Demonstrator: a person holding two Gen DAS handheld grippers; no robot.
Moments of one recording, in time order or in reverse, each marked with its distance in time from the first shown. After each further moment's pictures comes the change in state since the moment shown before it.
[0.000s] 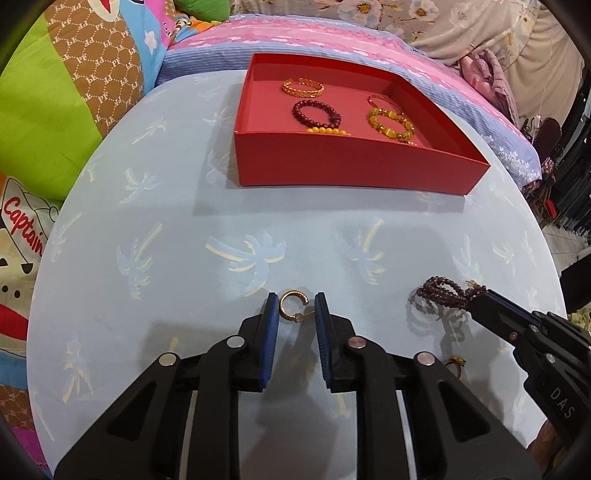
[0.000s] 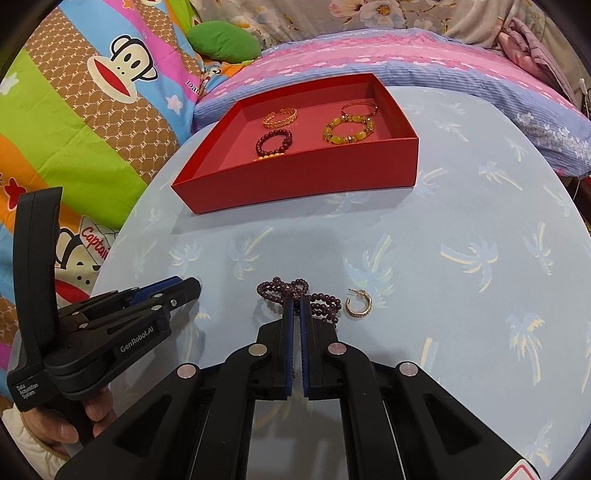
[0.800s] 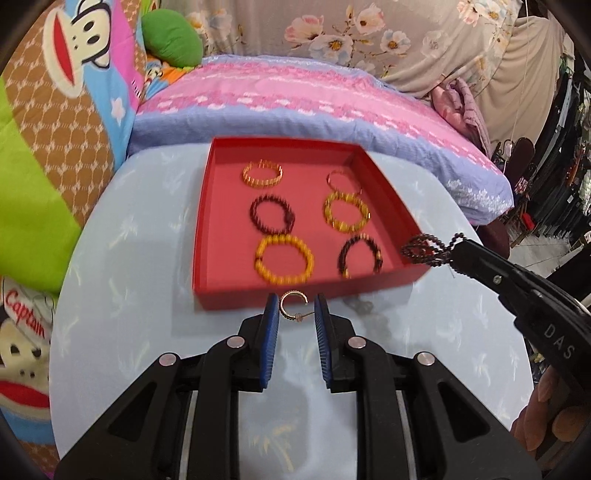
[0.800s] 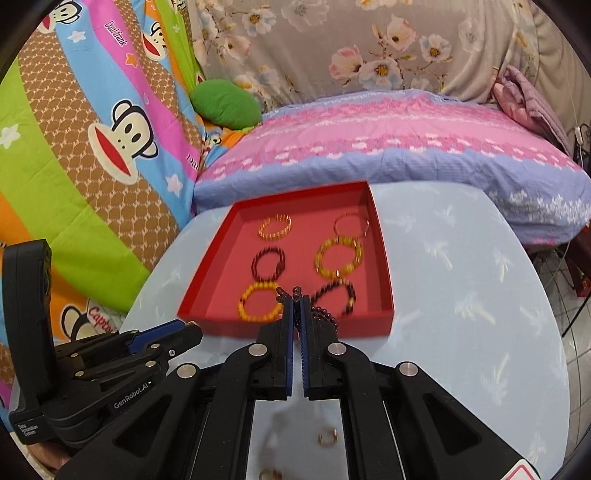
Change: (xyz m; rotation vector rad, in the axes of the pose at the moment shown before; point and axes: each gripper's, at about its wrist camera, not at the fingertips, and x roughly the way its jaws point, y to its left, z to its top) left arm -0.037 -0.027 0.089 0.051 -0.136 -0.082; right arm -0.038 -0.008 0.104 -0.023 -0.219 -0.010
